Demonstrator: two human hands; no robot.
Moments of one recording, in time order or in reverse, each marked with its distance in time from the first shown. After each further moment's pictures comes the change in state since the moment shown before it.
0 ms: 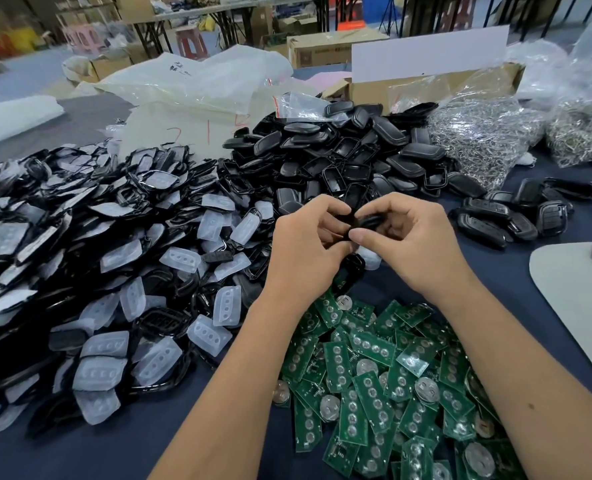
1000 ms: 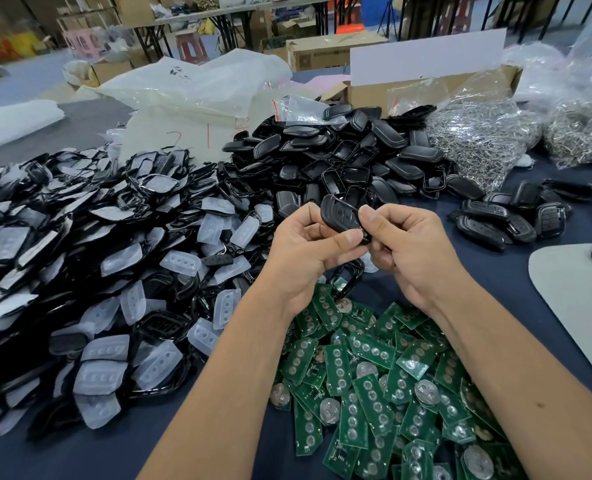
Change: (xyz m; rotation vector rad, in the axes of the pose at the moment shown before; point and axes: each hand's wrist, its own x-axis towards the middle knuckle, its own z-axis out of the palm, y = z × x) left_hand -0.001 0.008 -0.002 -0.902 -0.144 -0.349; right_hand -0.002 -0.015 0.013 0.515 0.030 0.244
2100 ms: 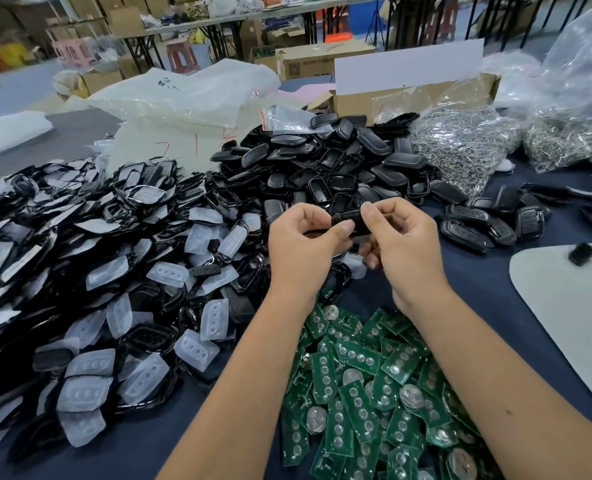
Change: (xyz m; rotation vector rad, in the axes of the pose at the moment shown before) left_hand 0.015 -0.012 0.019 0.299 0.292 0.177; right_hand 0.003 0.004 0.000 -0.143 0.286 -0.099
